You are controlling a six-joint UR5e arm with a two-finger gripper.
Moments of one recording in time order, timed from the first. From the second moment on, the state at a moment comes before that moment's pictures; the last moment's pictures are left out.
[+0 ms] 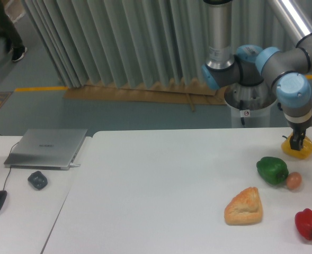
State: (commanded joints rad) arm 2.55 -1.72 -1.88 -1.38 1.92 2.34
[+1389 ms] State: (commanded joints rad) arm 2.62 -1.68 -1.93 -1.29 1.78 2.47
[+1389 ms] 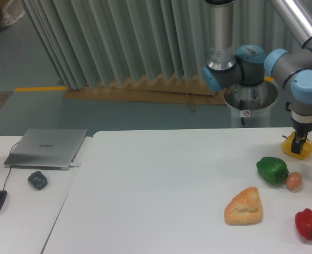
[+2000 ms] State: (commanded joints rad) arm 2.61 -1.70 -1.94 -1.28 1.78 2.39
